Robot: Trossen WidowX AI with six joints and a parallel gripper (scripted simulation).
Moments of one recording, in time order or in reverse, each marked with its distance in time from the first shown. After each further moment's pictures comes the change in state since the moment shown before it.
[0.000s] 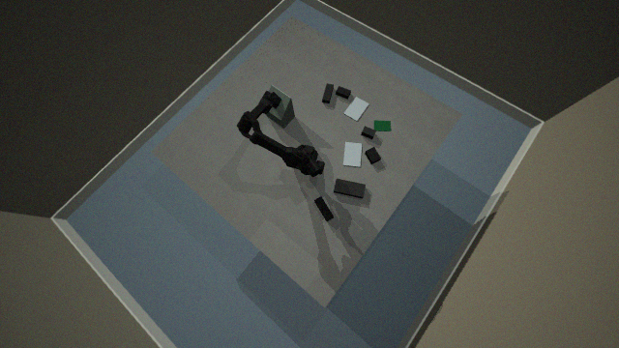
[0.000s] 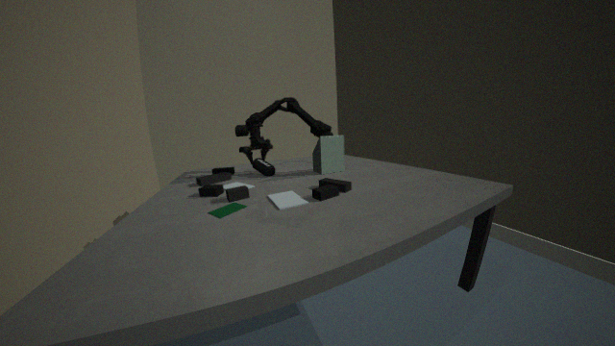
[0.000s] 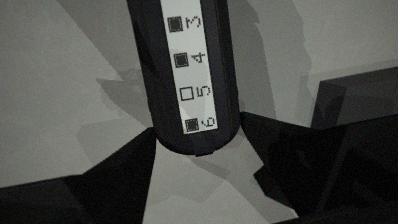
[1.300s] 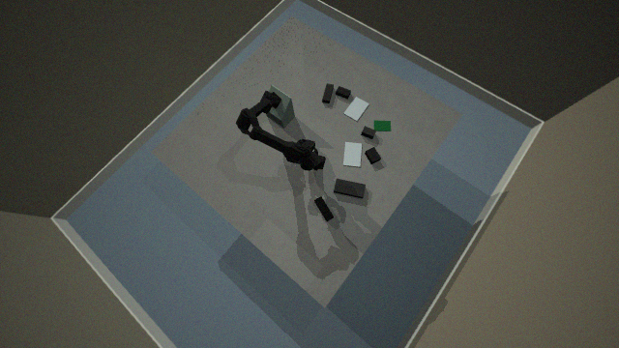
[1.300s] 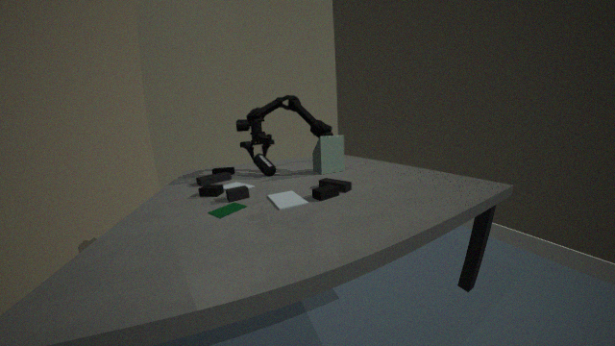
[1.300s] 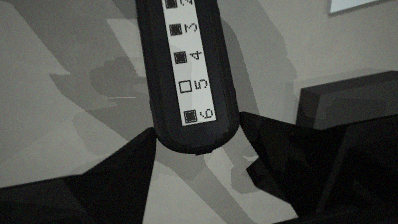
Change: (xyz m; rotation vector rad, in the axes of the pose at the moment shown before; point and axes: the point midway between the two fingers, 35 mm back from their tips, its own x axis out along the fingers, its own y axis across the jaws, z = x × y) arm -0.026 0.000 0.018 0.001 0.002 -0.002
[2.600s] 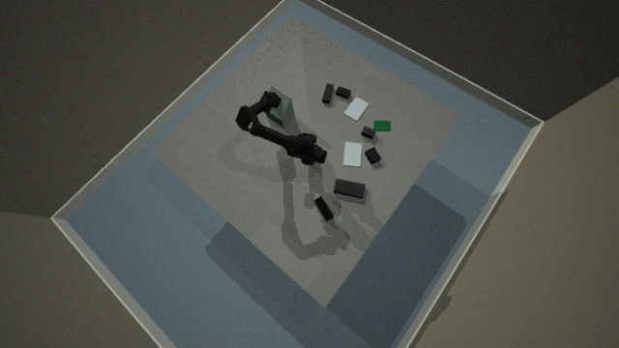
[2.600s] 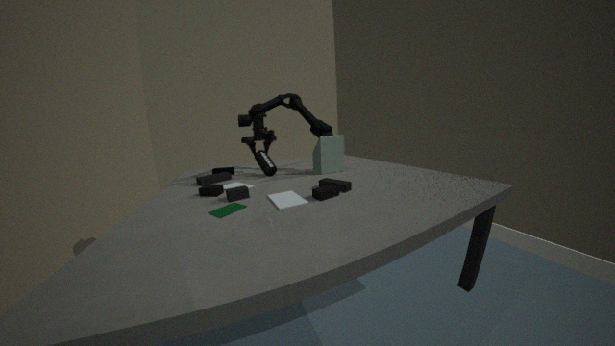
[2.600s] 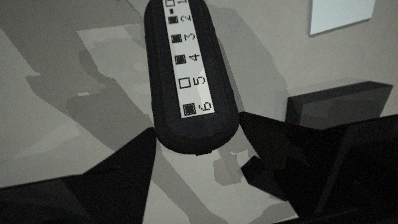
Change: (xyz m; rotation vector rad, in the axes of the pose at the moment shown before) arm -0.021 -0.001 0.024 0.000 0.003 -0.003
